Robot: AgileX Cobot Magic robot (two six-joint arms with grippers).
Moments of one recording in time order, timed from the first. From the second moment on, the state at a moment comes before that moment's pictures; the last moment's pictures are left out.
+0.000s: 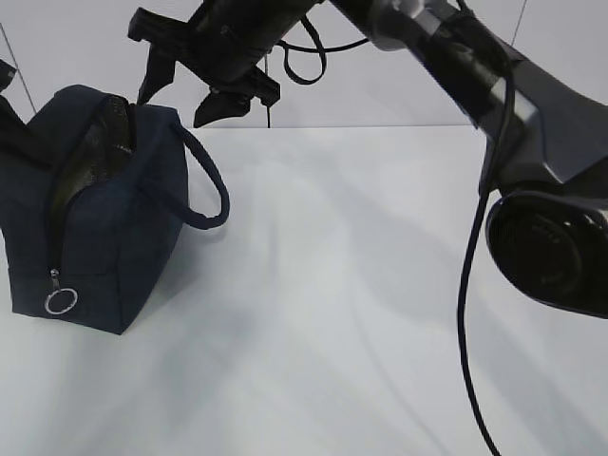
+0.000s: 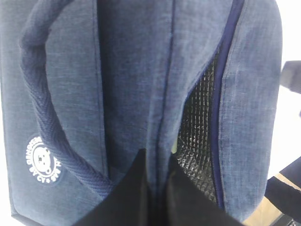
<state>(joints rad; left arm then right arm) 0.18 1.89 -1.46 -0.79 1.20 0.42 0.55 2.55 -2.81 0.45 1.25 0.36</state>
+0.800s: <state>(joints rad) 0.18 1.89 -1.46 -0.79 1.20 0.42 0.58 2.65 -2.81 0.45 1.26 0.37</state>
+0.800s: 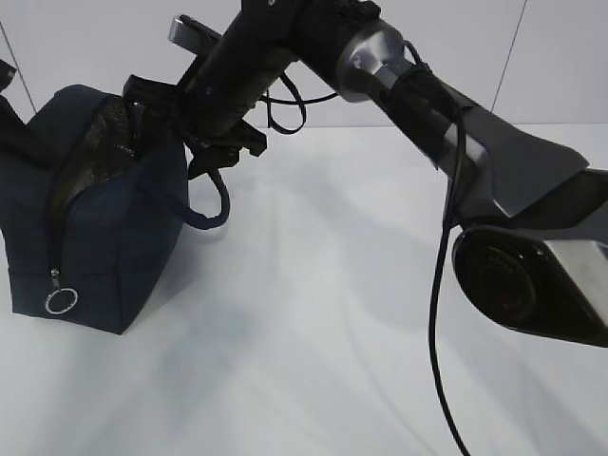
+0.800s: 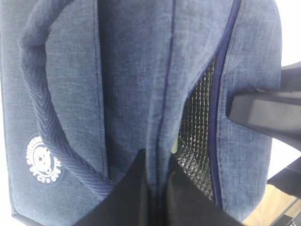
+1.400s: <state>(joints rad) 0.18 1.89 -1.46 -0.79 1.20 0.42 0.58 2.65 -2.81 0.47 1.26 0.29</state>
